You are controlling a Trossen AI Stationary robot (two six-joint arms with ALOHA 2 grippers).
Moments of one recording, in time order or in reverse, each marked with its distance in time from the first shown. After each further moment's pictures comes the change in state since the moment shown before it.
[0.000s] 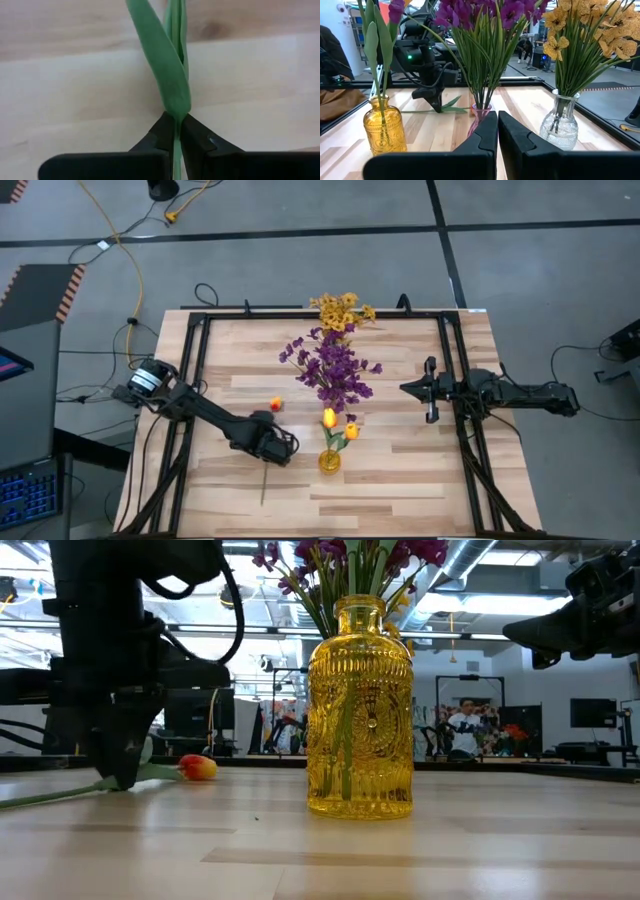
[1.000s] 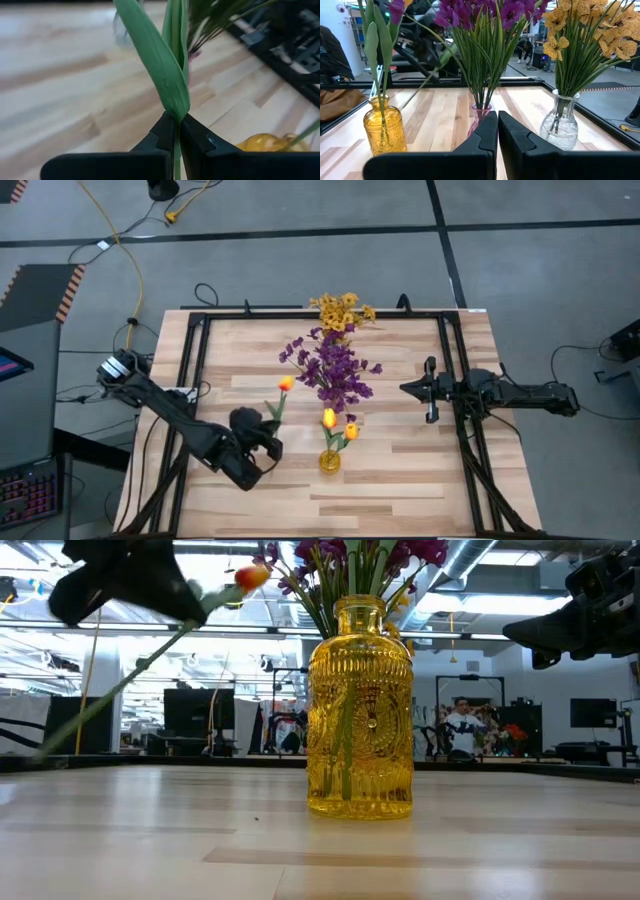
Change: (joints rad) left arm -0.234 -0.266 0.001 0.065 -0.763 0.366; right arm 0.000 0.000 0.000 0.000 0.000 0.000
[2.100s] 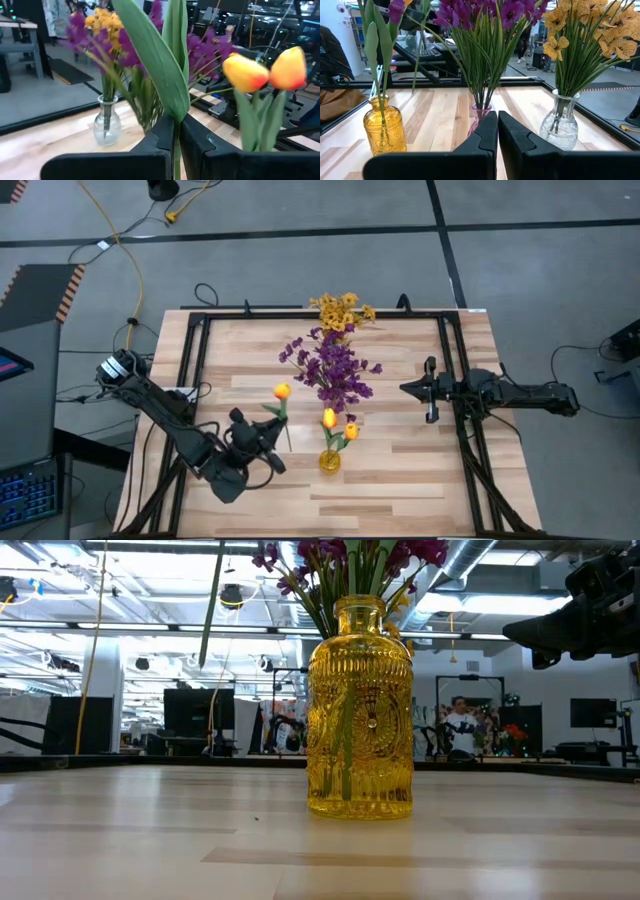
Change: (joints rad) left arm -0.081 0.000 0.000 0.732 -0.452 0.899; right arm 0.000 0.000 0.000 0.000 0.000 0.000
